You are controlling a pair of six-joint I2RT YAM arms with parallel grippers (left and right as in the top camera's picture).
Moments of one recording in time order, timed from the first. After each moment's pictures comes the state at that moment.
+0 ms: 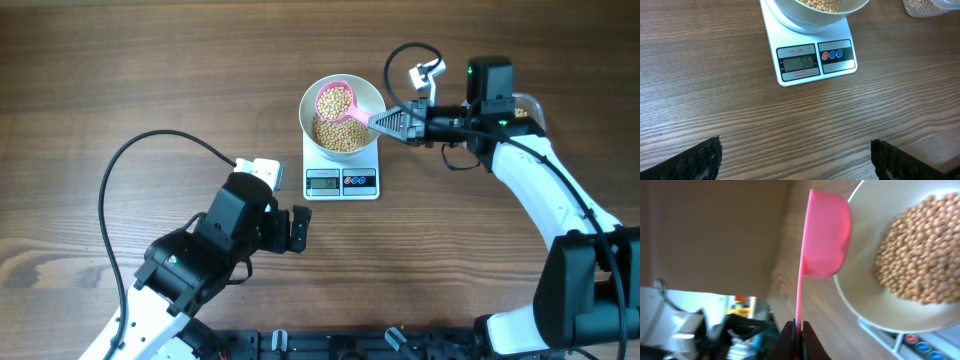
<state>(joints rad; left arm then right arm) -0.61 0.94 0.82 -0.78 0.00 -0.42 0.11 1.65 1.07 -0.25 -1.11 0.45</state>
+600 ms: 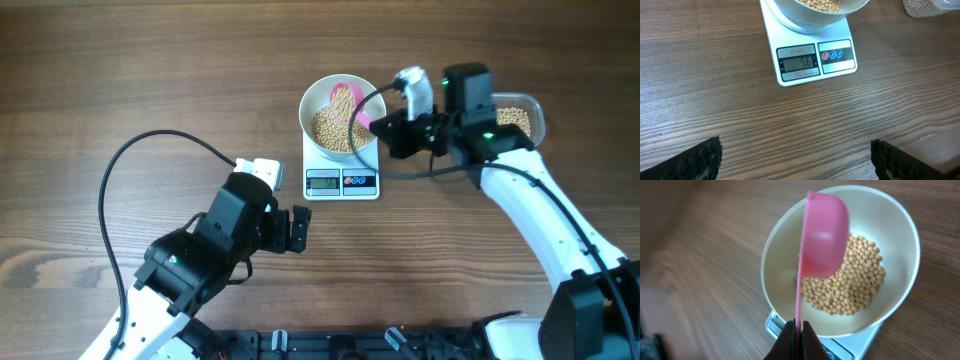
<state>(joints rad) -0.61 0.94 0.82 -0.78 0.00 -0.42 0.26 1.54 1.07 -0.39 -0.58 0.04</state>
